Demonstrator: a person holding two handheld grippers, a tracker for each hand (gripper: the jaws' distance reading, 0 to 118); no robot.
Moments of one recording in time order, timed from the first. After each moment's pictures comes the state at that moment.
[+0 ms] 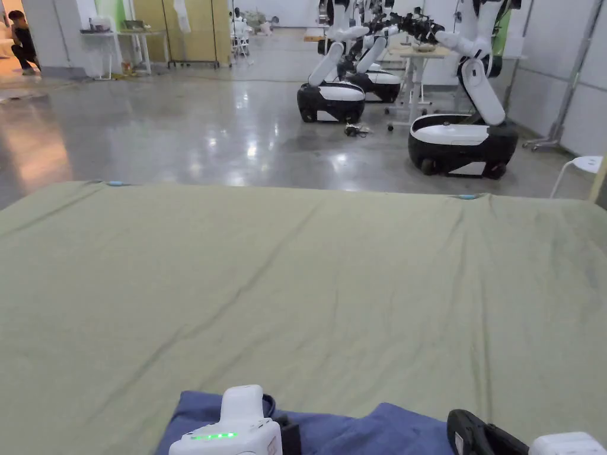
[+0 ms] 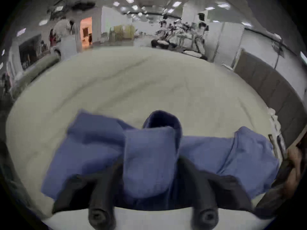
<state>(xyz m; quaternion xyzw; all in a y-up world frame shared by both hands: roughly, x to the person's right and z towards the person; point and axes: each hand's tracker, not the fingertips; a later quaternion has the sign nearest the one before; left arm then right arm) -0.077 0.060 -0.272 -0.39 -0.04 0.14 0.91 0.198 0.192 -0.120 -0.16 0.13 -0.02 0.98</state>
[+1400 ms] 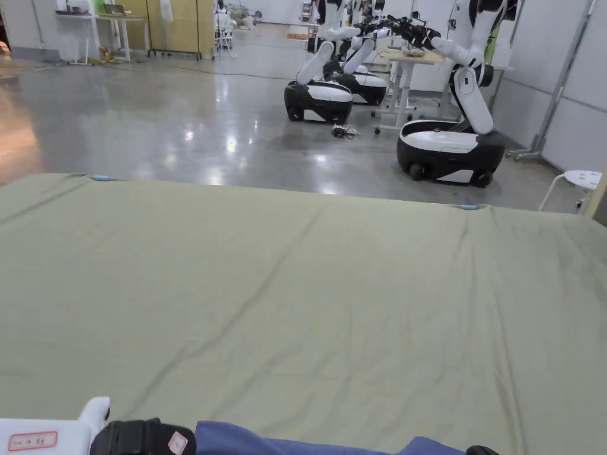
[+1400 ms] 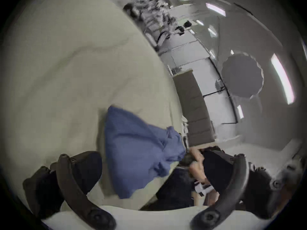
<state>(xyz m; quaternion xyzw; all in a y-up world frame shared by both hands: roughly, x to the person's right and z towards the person) -0.333 0.046 -0.311 -0.50 -0.33 0.43 0.67 0.142 0.198 -0.154 -0.21 0.13 -0.02 0.97</state>
